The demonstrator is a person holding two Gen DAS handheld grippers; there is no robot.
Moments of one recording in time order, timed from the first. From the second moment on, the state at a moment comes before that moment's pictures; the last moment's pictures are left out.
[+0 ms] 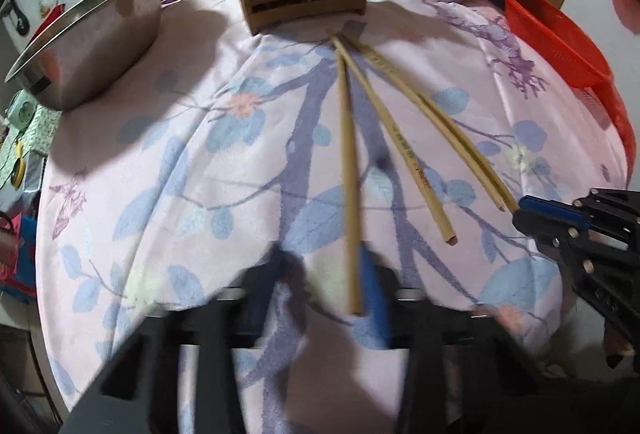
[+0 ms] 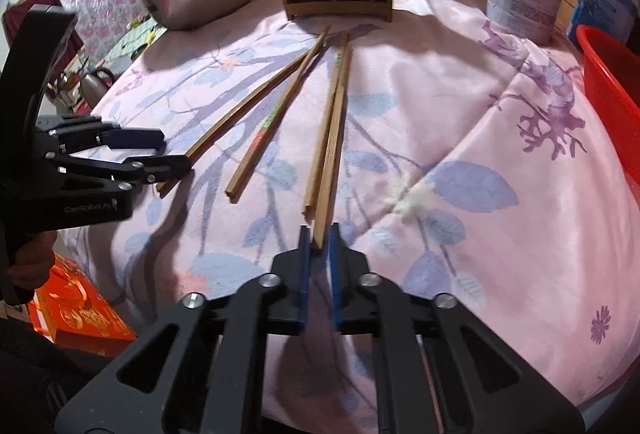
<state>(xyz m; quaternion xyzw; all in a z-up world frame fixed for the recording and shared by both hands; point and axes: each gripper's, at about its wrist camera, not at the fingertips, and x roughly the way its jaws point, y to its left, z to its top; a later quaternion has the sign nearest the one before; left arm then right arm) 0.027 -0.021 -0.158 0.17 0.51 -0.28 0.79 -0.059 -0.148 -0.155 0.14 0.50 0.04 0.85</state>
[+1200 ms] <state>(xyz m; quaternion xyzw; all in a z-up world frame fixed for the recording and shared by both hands) 0.072 -0.016 0.008 0.11 0.36 -0.26 0.89 -0.008 -0.211 -0.004 0.14 0.29 -0.03 0.95</state>
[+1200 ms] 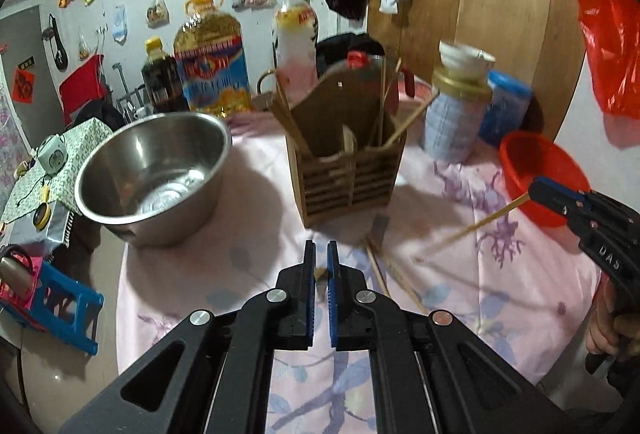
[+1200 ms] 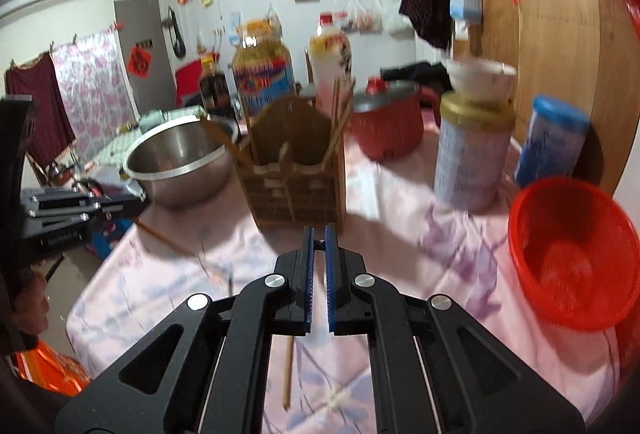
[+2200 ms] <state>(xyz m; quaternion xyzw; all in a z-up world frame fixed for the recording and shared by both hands) 0.119 -0.032 0.093 0.06 0.32 -0.29 0.90 0.017 -0.222 0.068 0.13 0.22 -0.01 0.97</state>
